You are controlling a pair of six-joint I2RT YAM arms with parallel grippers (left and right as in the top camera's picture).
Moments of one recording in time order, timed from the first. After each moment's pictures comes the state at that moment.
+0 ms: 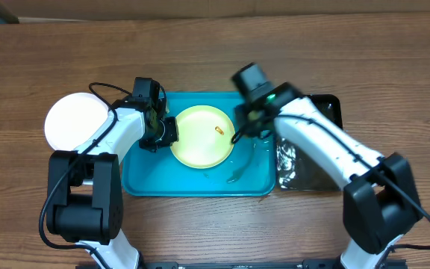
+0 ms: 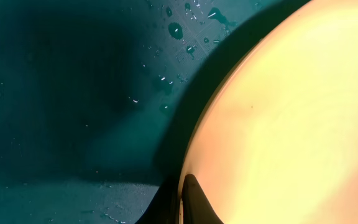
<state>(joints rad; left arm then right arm) -0.11 1.87 1.13 -0.67 0.18 -0.26 0.61 1.88 1.46 -0.79 0.10 0.33</state>
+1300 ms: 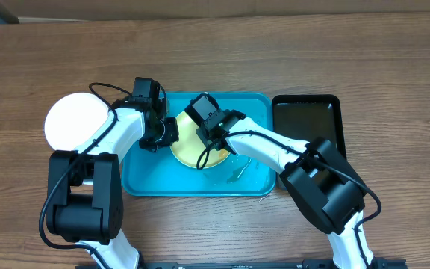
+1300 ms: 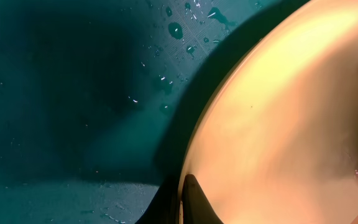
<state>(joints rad) -0.11 1.87 1.13 -0.67 0.18 -0.26 0.77 2.15 1.48 -0.49 0.24 0.15</state>
